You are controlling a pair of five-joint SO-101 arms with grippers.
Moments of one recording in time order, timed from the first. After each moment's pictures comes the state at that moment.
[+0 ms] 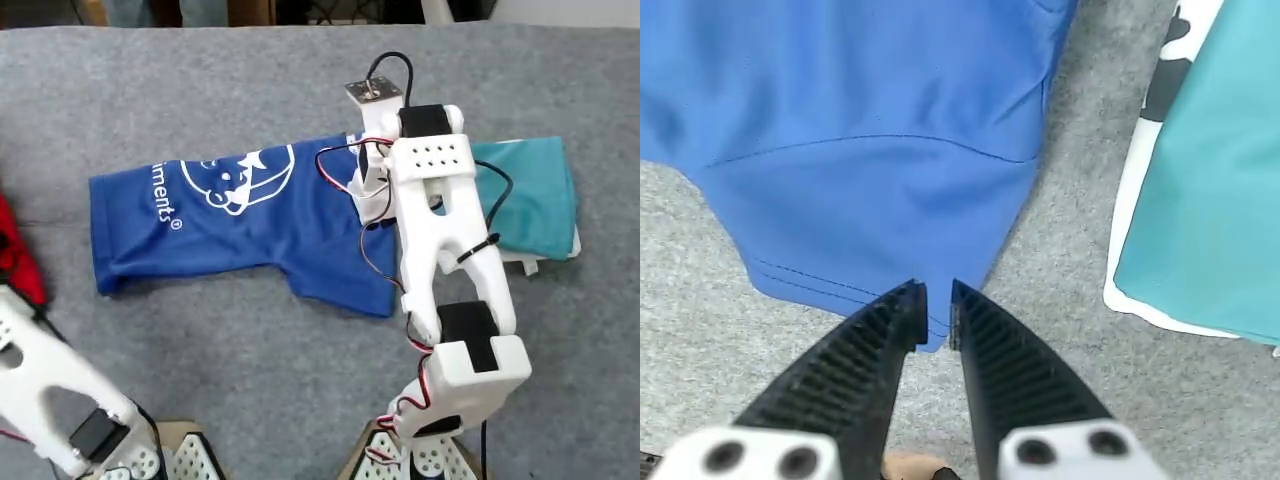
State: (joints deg) left arm -55.6 66.3 -92.9 81.3 11.2; right arm -7.9 9.5 -7.6 95.3 8.2
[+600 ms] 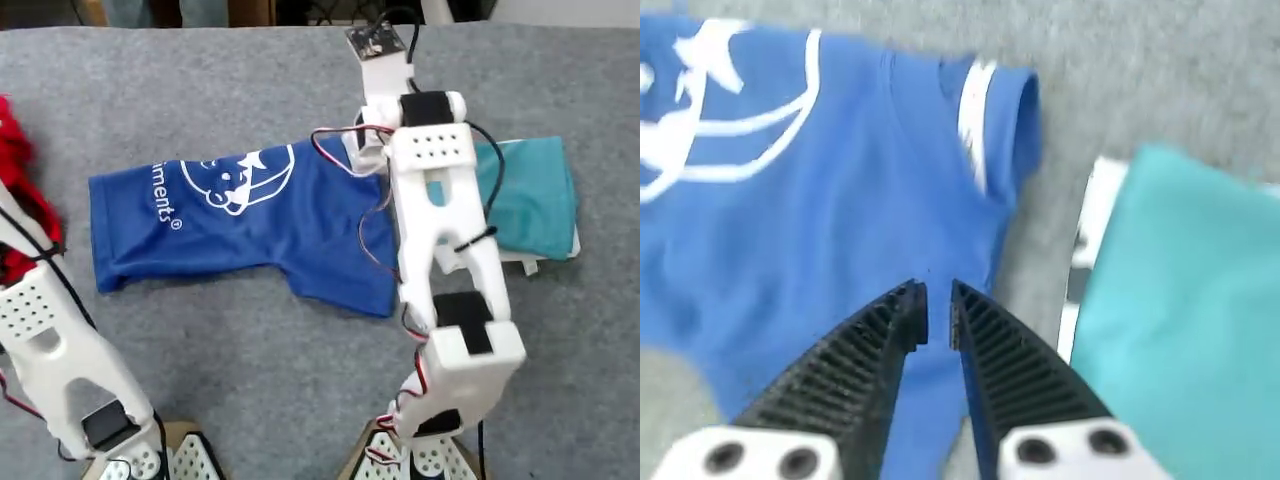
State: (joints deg) left arm -36.4 45.6 -92.9 100.6 13.1; right arm -7.9 15.3 -18.2 79.3 8.2
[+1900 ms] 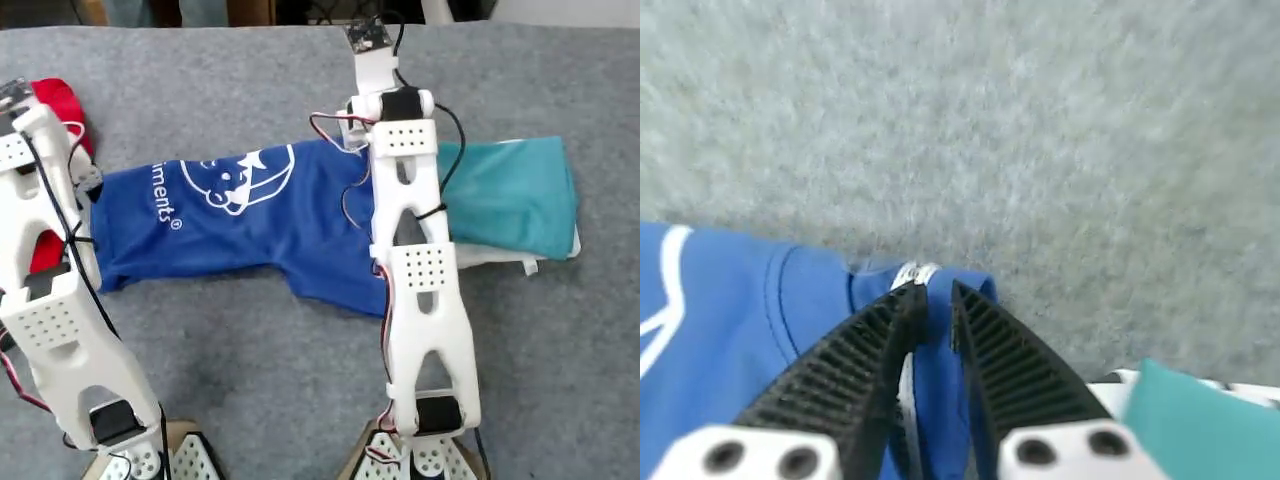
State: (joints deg) left arm -27.1 32.3 -28.2 81.7 13.5; right arm -6.1 72.6 -85.6 83.7 8.2
